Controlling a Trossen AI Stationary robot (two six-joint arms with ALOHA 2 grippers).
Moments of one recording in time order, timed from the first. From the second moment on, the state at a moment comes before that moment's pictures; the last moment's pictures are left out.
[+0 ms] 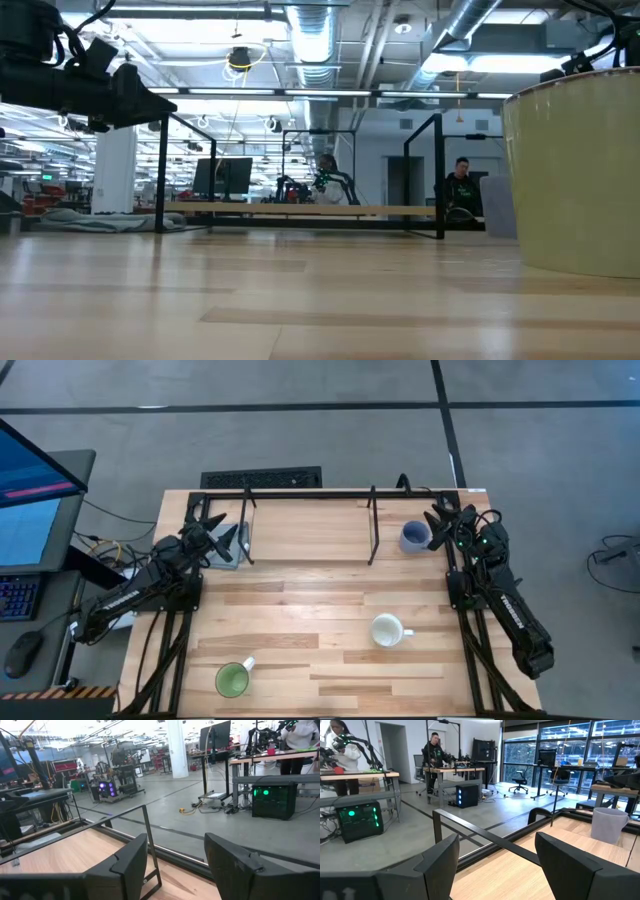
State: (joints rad) left arm 0.56 0.00 0.01 0.07 -0.24 -0.02; right arm -1.18 0.00 0.04 0.00 -0.41 0.12
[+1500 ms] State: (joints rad) left arm 0.56 0.00 0.01 0.07 -0.24 0.13; right arm -1.18 0.00 0.04 0.01 -0.42 0.21
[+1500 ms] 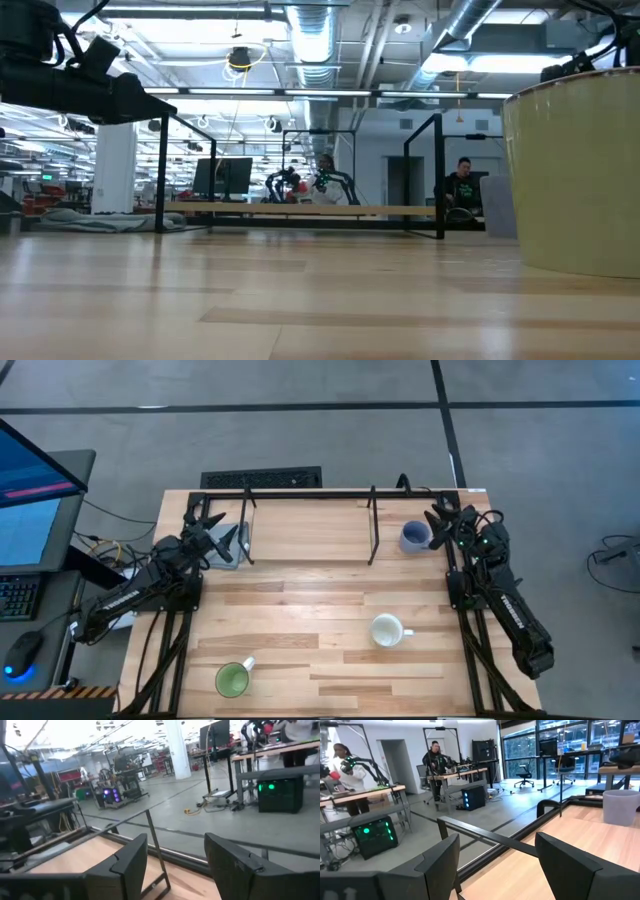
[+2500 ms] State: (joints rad) left arm 0.56 0.00 0.01 0.07 -0.24 0.06; right arm -0.91 0.37 0.88 -0.79 -0.30 -0.03
